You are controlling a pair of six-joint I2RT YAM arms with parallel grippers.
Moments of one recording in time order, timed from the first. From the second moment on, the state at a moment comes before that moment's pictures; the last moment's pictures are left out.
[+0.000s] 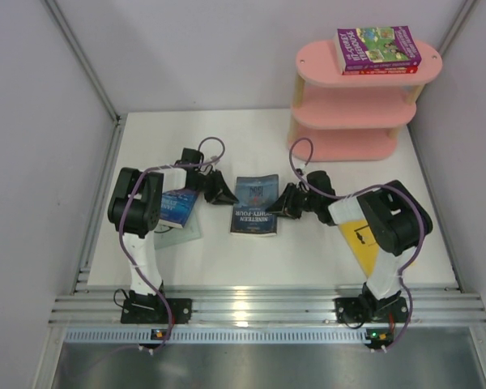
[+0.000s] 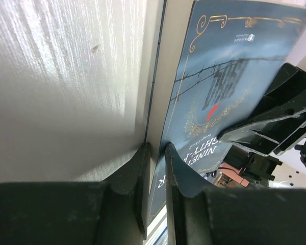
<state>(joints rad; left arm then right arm) -0.21 2.04 1.17 -0.23 0.80 -0.57 0.44 1.83 0.72 0.47 -0.59 0.88</state>
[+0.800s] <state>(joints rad) -0.23 1.81 1.28 -0.46 0.64 -0.58 0.01 1.03 0.49 0.21 -0.60 0.98</state>
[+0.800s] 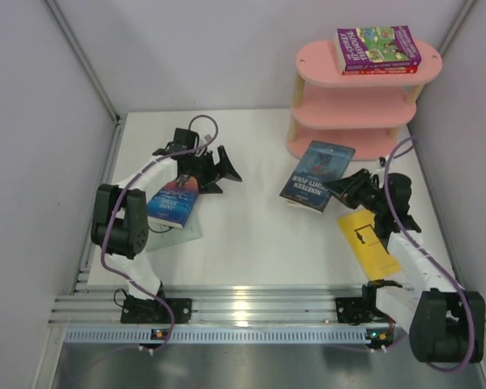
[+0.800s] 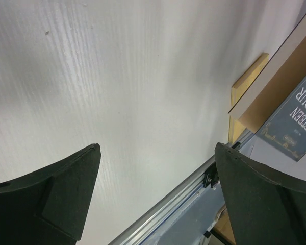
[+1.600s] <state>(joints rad) -0.24 1.69 1.22 -0.49 0.64 -0.57 -0.27 1.11 0.78 0.23 -0.70 1.18</state>
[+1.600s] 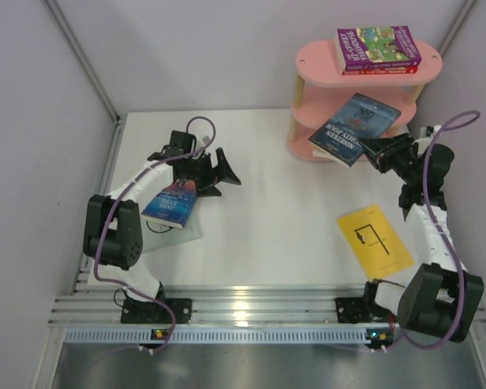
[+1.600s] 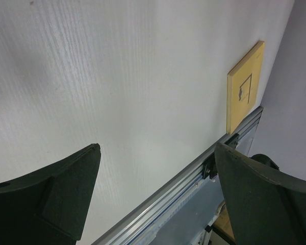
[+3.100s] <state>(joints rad) -0.28 1.73 1.23 -0.45 0.66 -0.55 -0.08 1.47 0.84 0.48 -0.07 1.42</state>
